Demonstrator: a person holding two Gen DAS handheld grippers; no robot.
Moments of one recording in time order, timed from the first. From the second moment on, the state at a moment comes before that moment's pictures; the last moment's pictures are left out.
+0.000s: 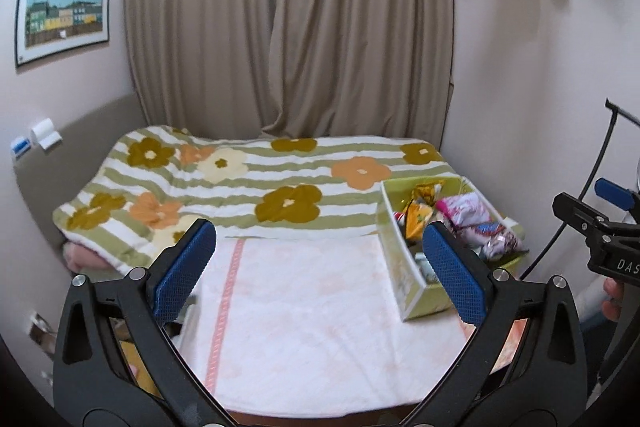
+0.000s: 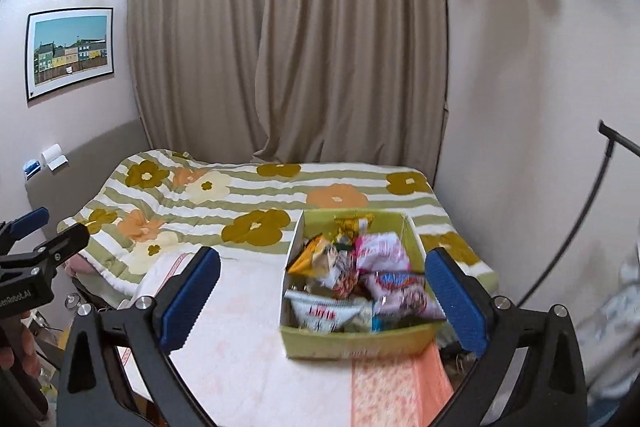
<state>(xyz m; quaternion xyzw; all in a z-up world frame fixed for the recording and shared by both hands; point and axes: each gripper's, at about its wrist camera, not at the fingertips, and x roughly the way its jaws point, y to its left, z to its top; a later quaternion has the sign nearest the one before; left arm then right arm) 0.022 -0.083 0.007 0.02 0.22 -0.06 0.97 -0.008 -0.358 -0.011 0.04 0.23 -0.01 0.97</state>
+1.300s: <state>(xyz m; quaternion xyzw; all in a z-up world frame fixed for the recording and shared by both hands) -0.010 -0.056 0.007 0.03 0.20 -0.08 0.98 -0.034 -0.334 -0.016 0.05 0.23 -0.04 0.97</state>
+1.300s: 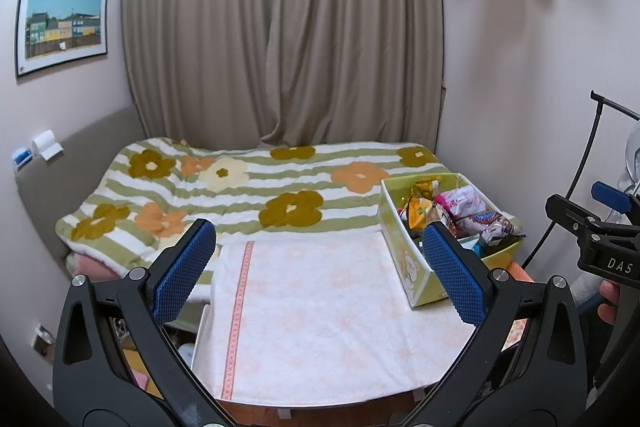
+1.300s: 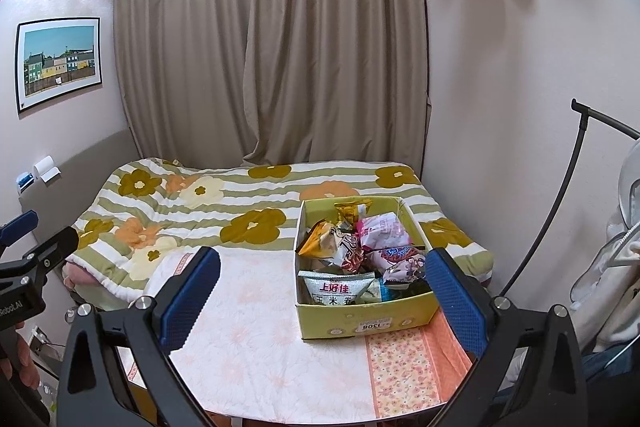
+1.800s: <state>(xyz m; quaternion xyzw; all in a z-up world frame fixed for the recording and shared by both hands) -0.007 -0.059 0.003 0.03 0.21 -0.08 0.98 -0.034 -0.333 -0.015 0.05 0.23 -0.04 0.97</state>
